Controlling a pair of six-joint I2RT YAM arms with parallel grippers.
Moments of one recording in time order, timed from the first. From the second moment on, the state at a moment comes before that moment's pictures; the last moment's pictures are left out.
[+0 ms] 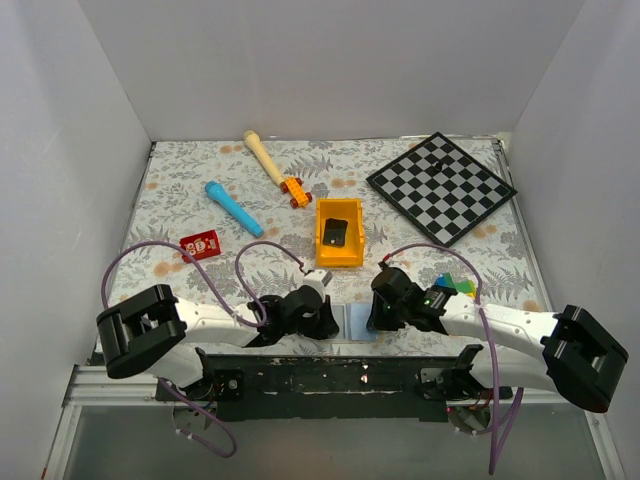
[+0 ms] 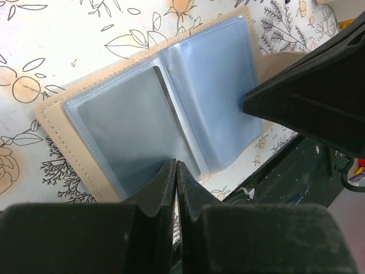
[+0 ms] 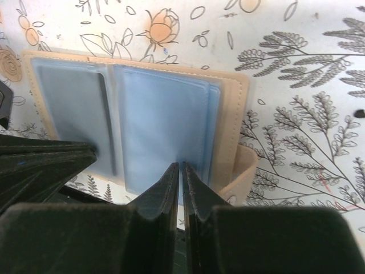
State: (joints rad) left arm -1.14 1.44 0.48 0.24 -0.07 -0.82; right arm 0.95 1.16 0.49 -0.36 0.06 0.91
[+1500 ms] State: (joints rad) left arm -0.80 0.99 0.38 -0.27 -0.23 -0.85; right arm 1.07 1.40 0.89 -0.36 -0.04 0.73
